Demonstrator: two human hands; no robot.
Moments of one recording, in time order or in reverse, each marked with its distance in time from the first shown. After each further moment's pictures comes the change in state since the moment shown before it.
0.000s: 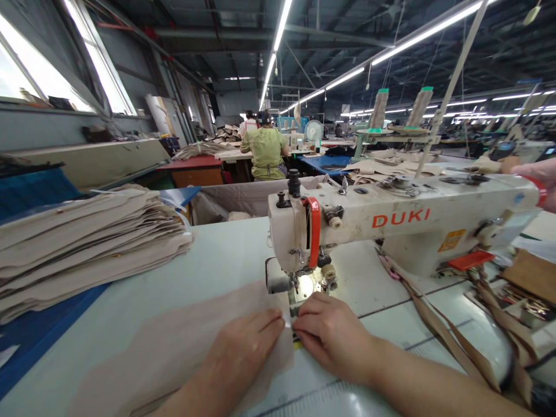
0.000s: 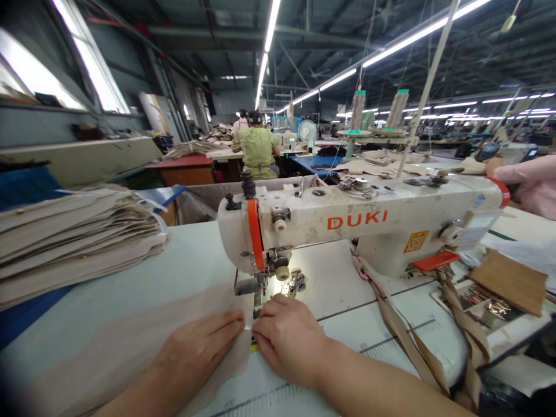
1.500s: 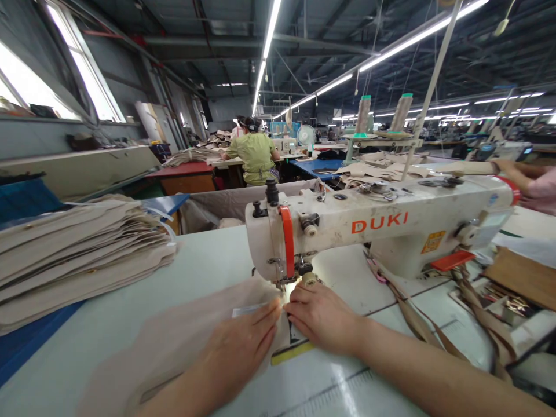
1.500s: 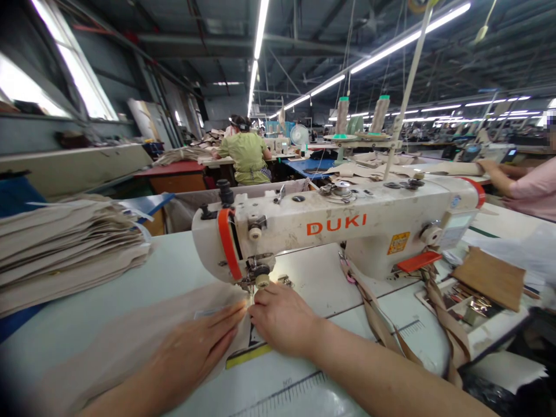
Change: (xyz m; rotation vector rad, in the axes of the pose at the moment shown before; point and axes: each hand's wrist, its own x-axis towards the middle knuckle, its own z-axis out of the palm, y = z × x) left_hand 0.015 -0.010 0.017 -0.042 -0.190 -0.099; right_hand 0.016 0.034 -0.013 -0.272 -0.143 -0.084
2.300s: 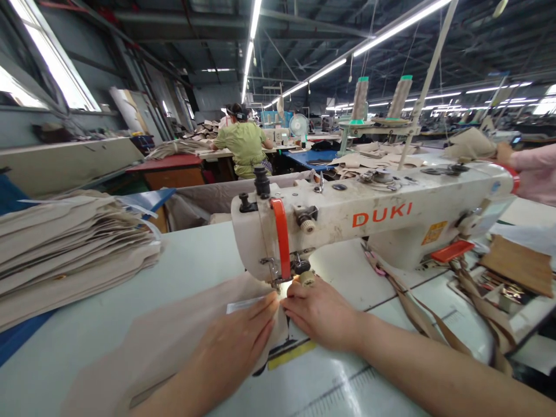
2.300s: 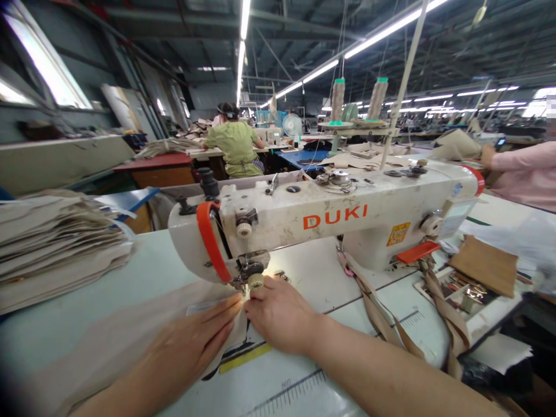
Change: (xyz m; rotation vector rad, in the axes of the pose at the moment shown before) left_hand 0.009 -0.003 -0.001 0.005 -0.018 0.000; right_hand 0.001 0.004 0.005 0.009 0.048 0.025
